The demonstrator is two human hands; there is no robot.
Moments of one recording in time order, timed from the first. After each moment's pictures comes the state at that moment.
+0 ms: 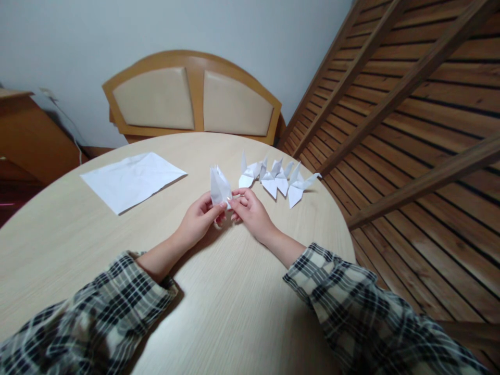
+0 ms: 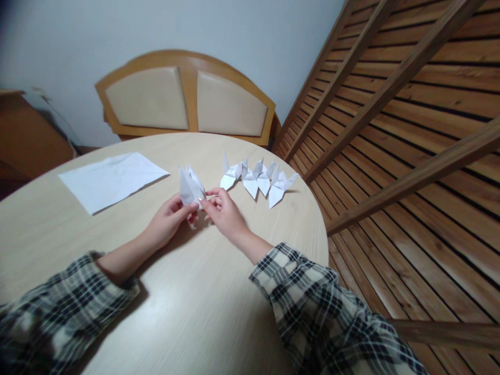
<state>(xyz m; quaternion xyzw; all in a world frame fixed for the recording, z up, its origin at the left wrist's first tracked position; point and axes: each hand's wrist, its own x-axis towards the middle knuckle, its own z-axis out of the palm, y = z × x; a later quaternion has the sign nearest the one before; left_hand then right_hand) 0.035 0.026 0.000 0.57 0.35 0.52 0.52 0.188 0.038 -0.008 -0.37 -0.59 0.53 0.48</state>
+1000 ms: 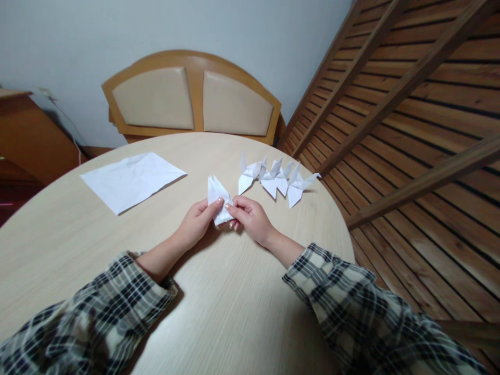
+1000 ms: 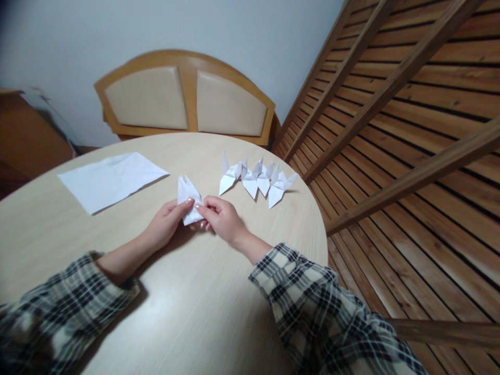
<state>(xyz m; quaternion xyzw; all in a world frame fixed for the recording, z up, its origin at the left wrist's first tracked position) 0.033 0.023 0.000 0.57 0.37 0.48 0.55 0.189 0.026 0.000 -0.36 -0.63 0.54 0.43</state>
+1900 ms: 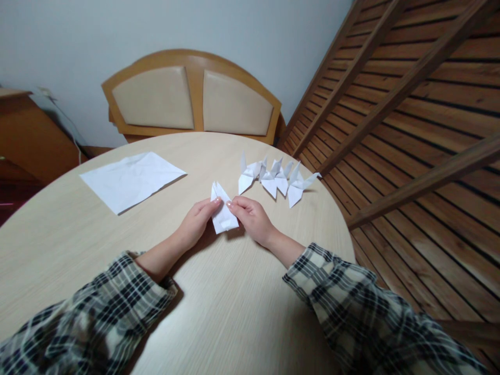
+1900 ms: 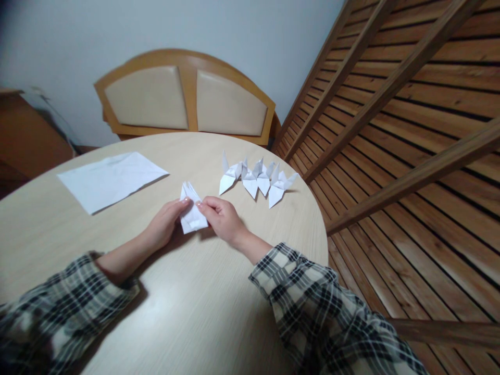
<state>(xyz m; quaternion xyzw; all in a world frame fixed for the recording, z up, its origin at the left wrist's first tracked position) 0.033 0.023 0.005 0.57 0.38 0.49 0.54 0.190 0.027 0.003 -0.34 -0.69 0.46 0.45</state>
